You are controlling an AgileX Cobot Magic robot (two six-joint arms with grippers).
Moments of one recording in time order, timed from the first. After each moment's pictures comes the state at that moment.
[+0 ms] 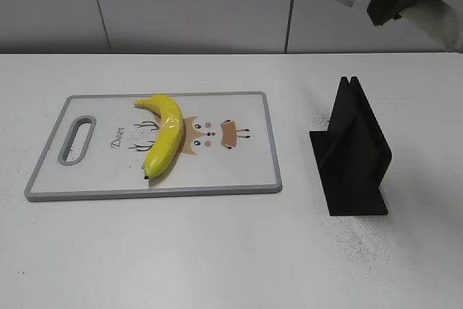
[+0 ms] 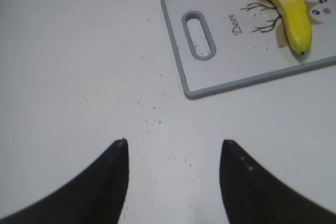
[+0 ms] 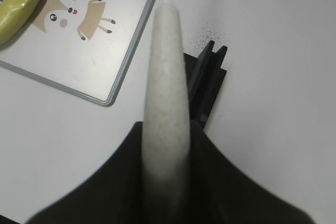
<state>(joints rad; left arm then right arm) -0.11 0.34 -0.52 -0.06 0.94 0.25 0.43 1.54 -1.50 -0.01 1.09 0.00</state>
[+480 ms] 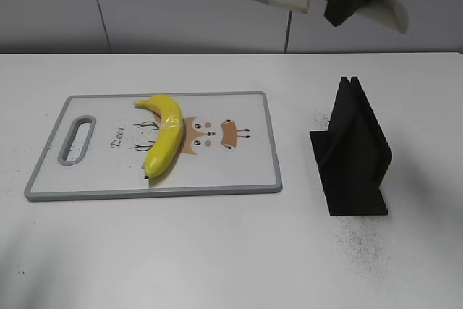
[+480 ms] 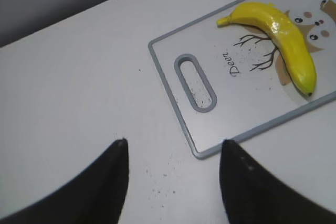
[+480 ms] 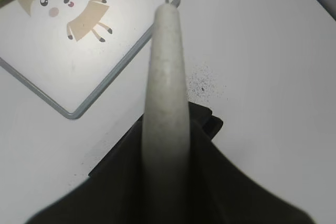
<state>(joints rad) -0.11 0.85 -0.79 -0.13 0.75 0.48 0.43 1.80 -1.72 0.00 1.12 -0.34</state>
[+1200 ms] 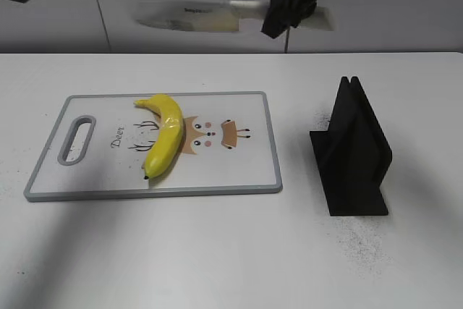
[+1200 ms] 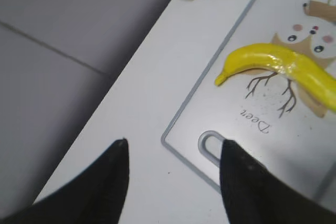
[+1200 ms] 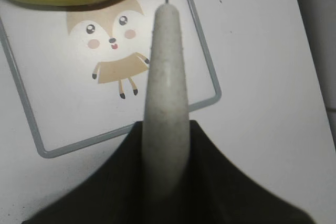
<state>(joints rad) -0.11 1.46 -1.37 -0.42 0.88 1.26 0.43 2.07 -1.97 0.23 1.12 -0.94</state>
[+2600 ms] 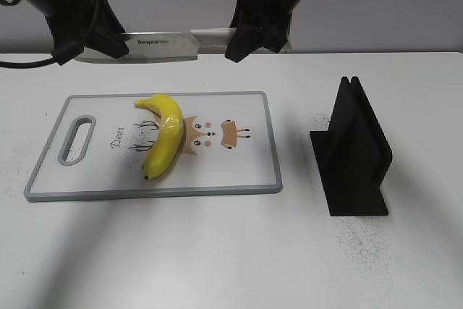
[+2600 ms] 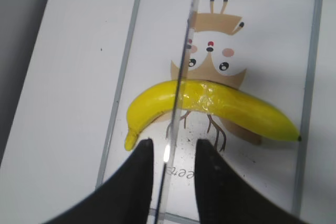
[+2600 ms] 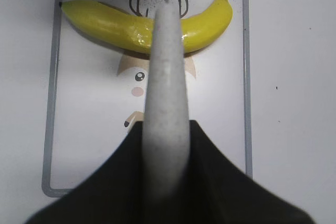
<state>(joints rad) -0.24 1.79 -1.50 -0.53 0.96 1.50 0.44 2.18 -2.03 0.47 1.16 -1.30</state>
